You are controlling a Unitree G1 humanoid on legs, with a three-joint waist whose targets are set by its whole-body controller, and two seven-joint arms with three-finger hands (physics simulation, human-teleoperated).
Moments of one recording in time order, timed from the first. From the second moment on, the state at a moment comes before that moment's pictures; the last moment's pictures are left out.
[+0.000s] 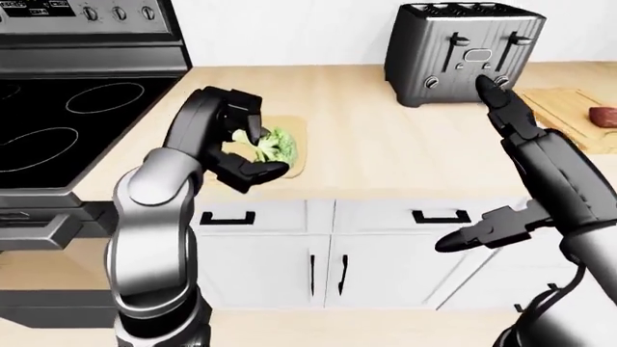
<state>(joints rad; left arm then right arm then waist) -0.71 0.23 0.04 -0.57 0.30 1.15 -0.44 -0.43 -0.23 -0.14 -0.97 -1.08 0.89 1.10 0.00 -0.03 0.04</state>
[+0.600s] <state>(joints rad) -0.76 0.26 0.06 -0.60 0.29 1.18 -0.45 -0.43 -0.23 -0.14 -0.99 -1.06 0.90 1.09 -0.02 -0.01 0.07</state>
